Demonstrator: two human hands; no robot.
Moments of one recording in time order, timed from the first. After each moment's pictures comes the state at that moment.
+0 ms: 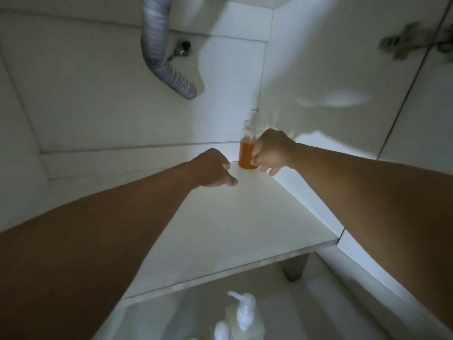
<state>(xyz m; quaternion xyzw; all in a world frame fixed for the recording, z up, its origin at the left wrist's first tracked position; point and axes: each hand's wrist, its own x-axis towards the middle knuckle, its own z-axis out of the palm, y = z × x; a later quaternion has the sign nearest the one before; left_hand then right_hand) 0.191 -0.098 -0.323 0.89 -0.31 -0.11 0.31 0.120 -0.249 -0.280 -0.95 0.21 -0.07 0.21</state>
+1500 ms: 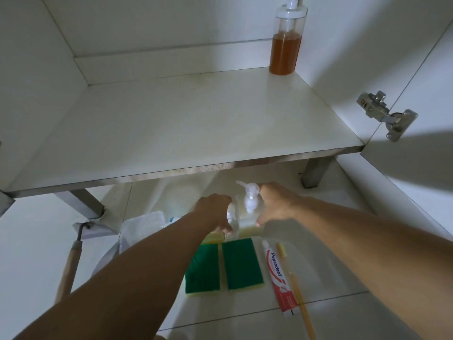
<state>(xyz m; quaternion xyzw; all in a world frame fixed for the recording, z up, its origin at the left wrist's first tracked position) 0.053 -0.040 -0.558 0.94 -0.27 -0.22 0.02 0.001 -0.213 -0.544 -0.96 0.03 0.17 0.22</state>
